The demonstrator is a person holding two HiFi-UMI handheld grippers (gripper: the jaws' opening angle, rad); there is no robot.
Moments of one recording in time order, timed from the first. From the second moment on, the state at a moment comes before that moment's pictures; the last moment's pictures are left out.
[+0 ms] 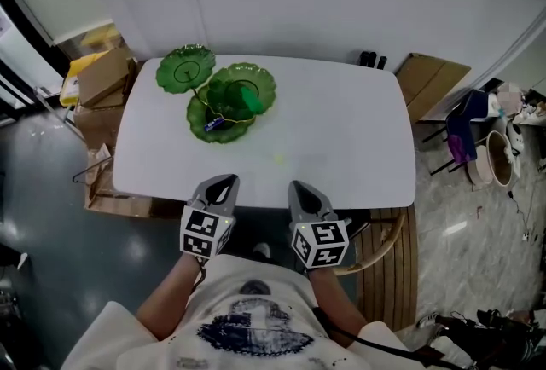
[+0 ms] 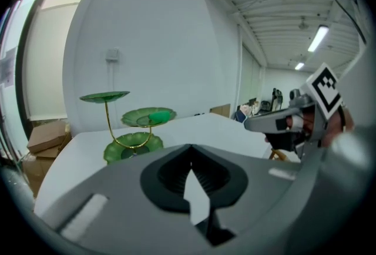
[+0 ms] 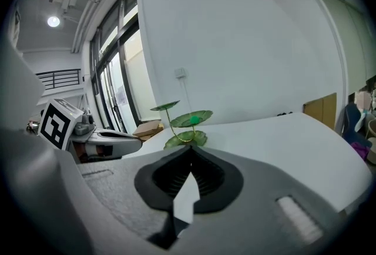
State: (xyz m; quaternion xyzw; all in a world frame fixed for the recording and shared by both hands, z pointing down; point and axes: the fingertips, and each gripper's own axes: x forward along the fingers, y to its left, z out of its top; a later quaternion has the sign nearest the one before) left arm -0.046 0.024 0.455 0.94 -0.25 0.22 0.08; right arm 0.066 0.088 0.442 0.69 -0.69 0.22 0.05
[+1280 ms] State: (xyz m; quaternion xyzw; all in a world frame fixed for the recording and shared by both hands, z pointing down) left arm 0.009 -0.020 0.551 0.93 -0.18 0.29 0.13; right arm 0.105 0.044 0.542 0.69 -0.65 0.31 0.07
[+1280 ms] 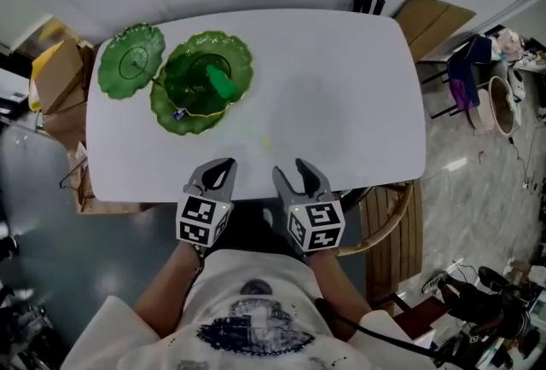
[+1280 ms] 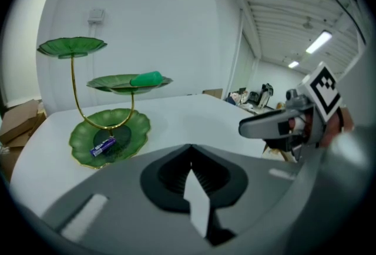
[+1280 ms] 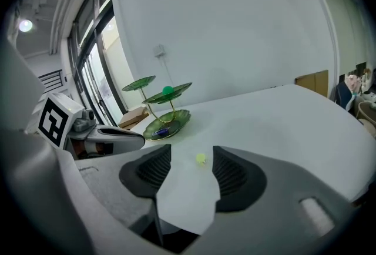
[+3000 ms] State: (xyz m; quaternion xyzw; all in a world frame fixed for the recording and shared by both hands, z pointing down) left arm 0.049 -0.075 0.628 0.91 -0.12 0.36 0.17; right arm 0.102 -0.036 0.659 0.63 -0.64 0.39 0.22
